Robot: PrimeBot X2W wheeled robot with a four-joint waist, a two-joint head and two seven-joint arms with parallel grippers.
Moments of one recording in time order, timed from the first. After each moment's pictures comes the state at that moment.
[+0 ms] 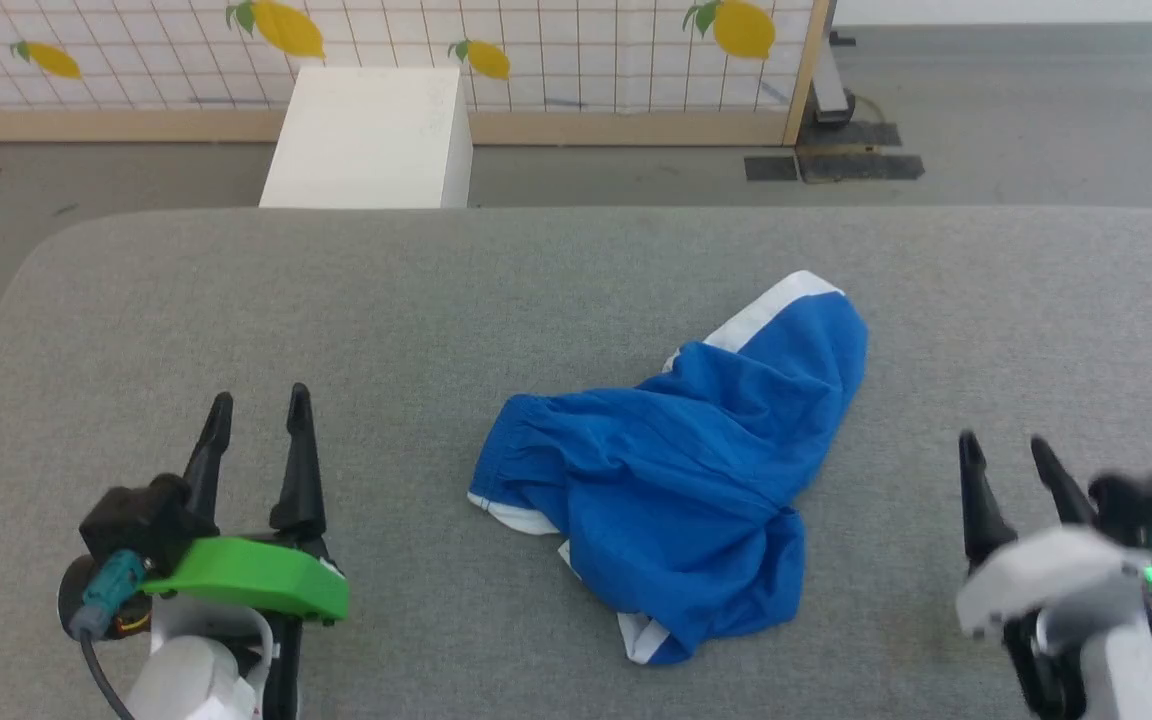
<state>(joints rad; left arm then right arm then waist) -0.13 0.27 -0.18 0.11 -0.48 0.08 -0.26 -0.12 -0.05 -0.16 0.33 0.14 0.13 -0.13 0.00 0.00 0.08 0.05</state>
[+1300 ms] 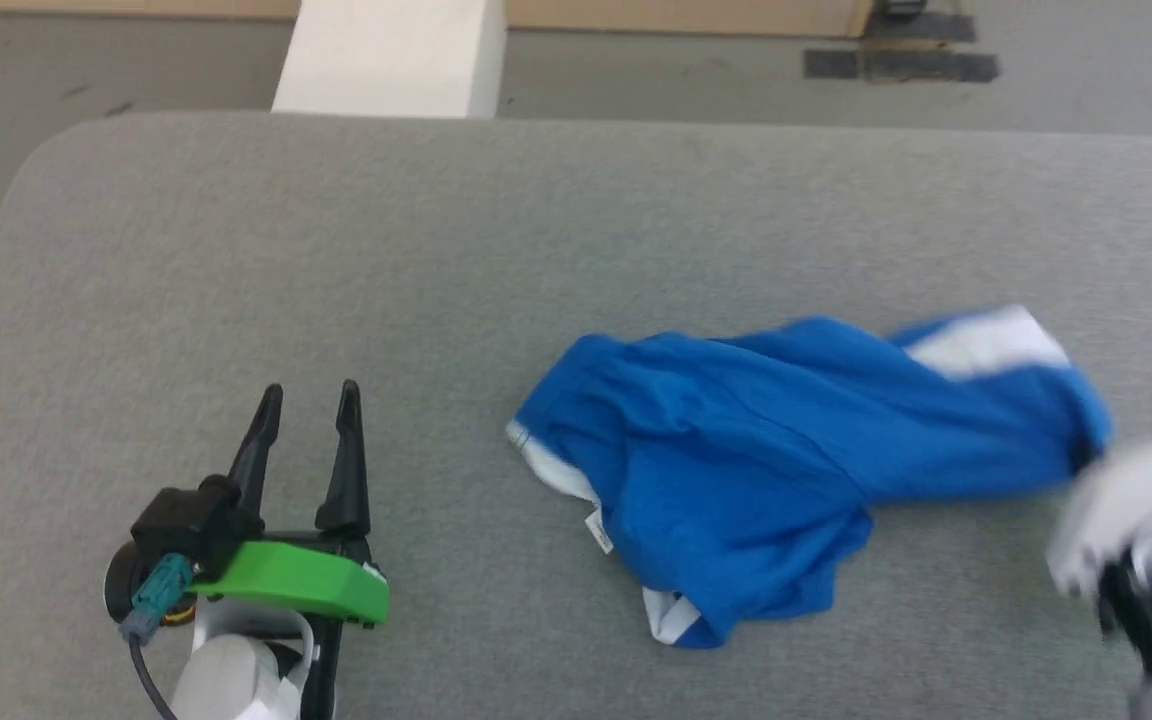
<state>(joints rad) -0.12 0.06 -0.01 0.13 -0.23 -0.12 -0.26 -0.25 -0.05 -0.36 0.21 0.06 0.13 0.47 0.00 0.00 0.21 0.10</state>
